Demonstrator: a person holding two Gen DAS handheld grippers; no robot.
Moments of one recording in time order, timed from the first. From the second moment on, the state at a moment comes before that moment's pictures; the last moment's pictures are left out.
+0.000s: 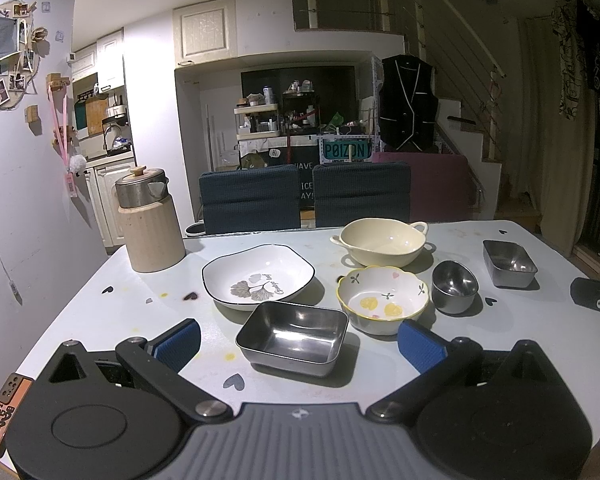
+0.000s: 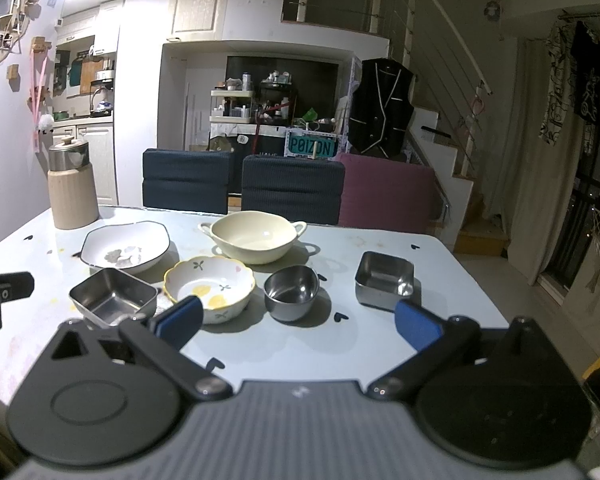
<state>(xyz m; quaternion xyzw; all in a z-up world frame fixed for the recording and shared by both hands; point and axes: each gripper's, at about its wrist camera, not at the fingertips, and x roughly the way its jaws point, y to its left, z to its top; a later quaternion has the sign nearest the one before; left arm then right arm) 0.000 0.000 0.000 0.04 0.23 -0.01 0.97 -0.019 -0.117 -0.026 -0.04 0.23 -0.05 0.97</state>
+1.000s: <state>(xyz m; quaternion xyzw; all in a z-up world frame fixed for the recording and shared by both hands) 0.000 0.000 0.000 0.04 0.24 -0.01 0.97 -0.021 -0.116 -0.027 -0.04 0.23 -0.05 0.97</state>
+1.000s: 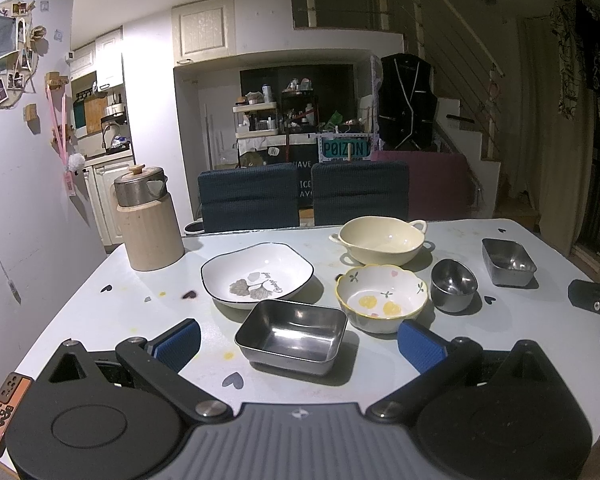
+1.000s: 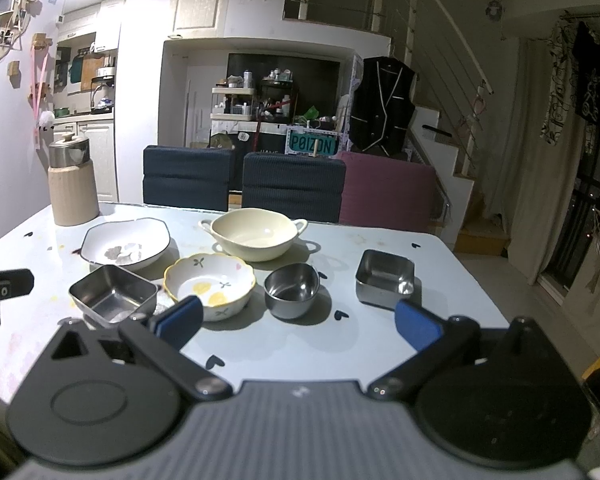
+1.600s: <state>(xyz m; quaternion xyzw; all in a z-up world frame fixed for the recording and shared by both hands) -0.003 0.046 -0.002 0.01 0.25 0.05 0.97 -0.004 -0.087 -0.027 -0.07 0.24 0.00 0.97</state>
